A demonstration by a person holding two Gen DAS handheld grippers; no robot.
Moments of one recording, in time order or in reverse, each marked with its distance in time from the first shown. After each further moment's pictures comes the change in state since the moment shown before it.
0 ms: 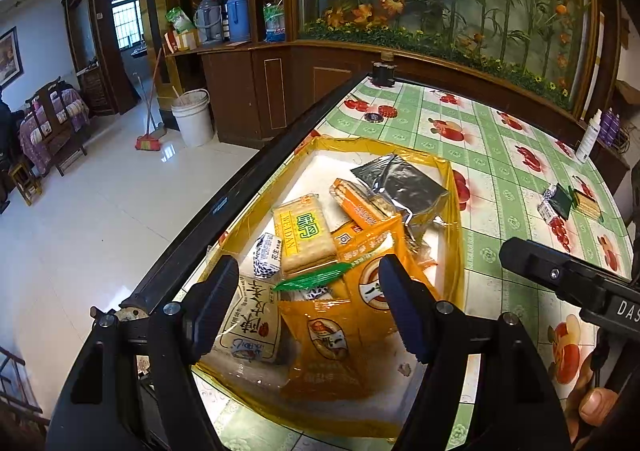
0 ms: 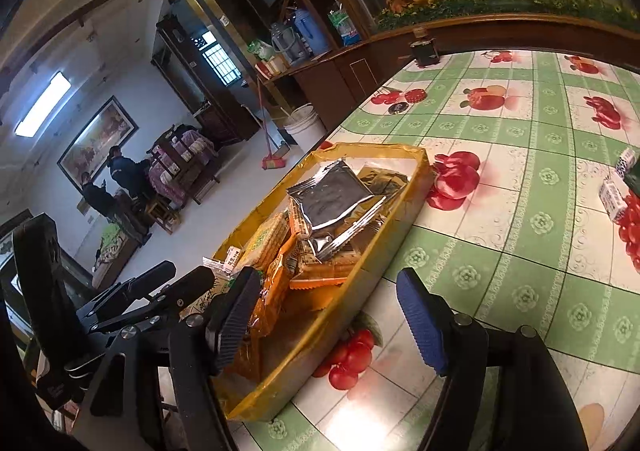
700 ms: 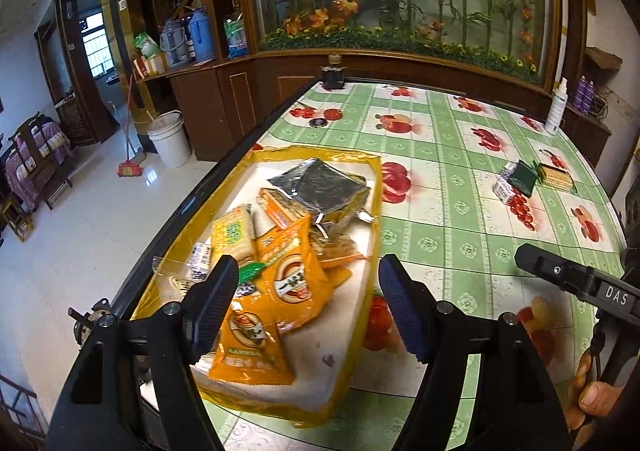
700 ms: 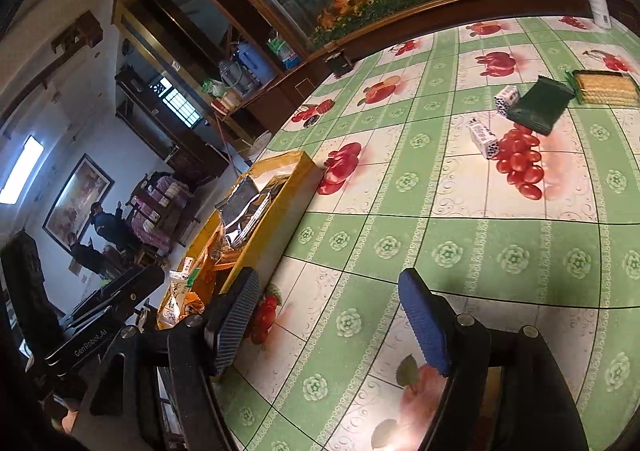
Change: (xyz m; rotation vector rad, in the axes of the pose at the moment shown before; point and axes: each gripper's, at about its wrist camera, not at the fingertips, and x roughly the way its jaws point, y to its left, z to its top) left arm -0.022 -0.067 -0.002 0.119 -0.020 -0.048; right arm -0.070 -0.088 -0.036 0.202 -0.088 -0.063
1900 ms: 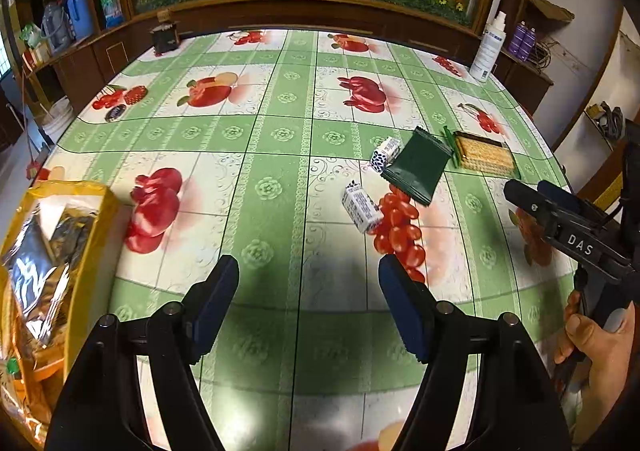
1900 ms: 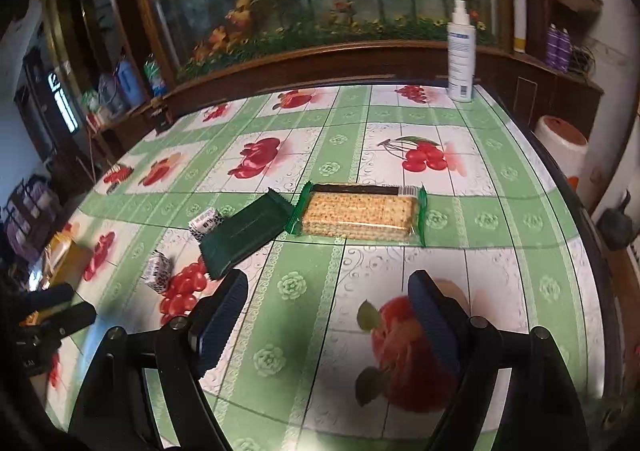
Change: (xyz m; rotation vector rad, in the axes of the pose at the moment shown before) left arm 0.113 -0.190 0.061 0.111 0.221 -0.288; right arm -0.053 -0.174 0.113 -0.114 -0.091 -0.539
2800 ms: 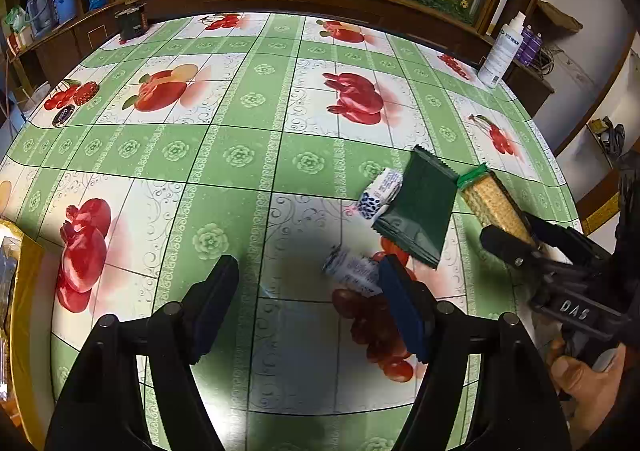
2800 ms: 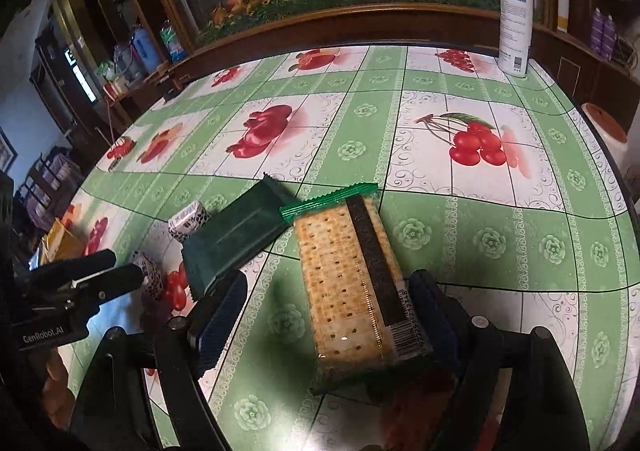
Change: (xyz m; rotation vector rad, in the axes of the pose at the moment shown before) left arm 0.056 -0.018 0.037 -0.036 0.042 -0.062; right arm 0.059 -0.006 0.020 -0.031 0.136 0.107
